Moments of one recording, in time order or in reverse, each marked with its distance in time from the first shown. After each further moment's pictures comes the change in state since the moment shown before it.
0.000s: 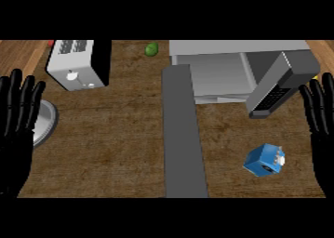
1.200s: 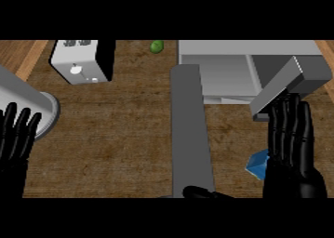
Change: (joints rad) left arm 0.227 -0.045 0.077 -0.007 0.220 -0.128 -0.039; right arm 0.030 0.118 0.468 -0.088 0.409 -0.539 0.249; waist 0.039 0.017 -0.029
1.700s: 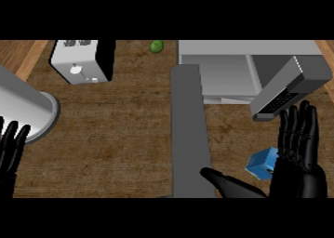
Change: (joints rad) left arm 0.090 0.004 0.049 -0.022 0.047 -0.078 -0.049; right arm 0.082 -0.010 -0.091 0.071 -0.054 -0.042 -0.091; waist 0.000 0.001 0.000
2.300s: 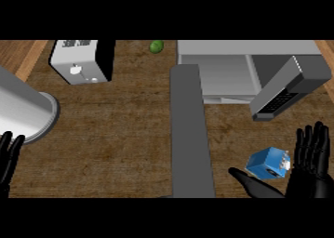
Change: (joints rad) left arm 0.069 -0.022 0.024 -0.030 0.013 -0.053 -0.014; right arm 0.169 -0.029 -0.181 0.142 -0.265 0.056 -0.288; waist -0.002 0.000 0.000
